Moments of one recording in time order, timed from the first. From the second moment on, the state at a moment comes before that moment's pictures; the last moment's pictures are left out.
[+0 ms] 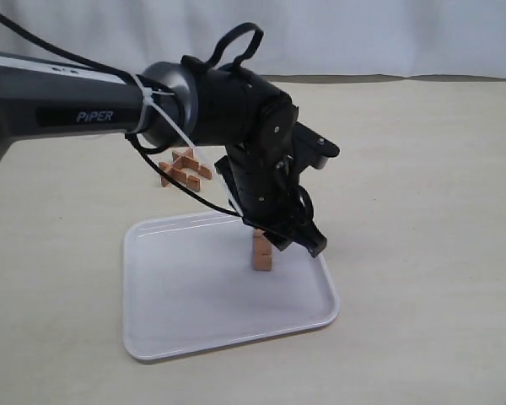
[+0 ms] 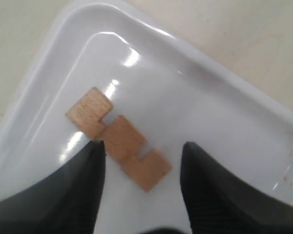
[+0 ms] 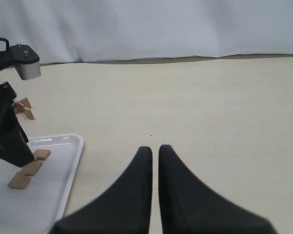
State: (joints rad) left arm -0.84 2.15 -1.57 0.00 0.86 0.01; right arm -0.18 0.00 0.00 0.12 0.32 -0.04
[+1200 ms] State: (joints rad) left arm -0.48 2.06 -1.42 0.20 0.74 -0.08; right arm -0.18 0.00 0.00 0.12 0.32 -0.04
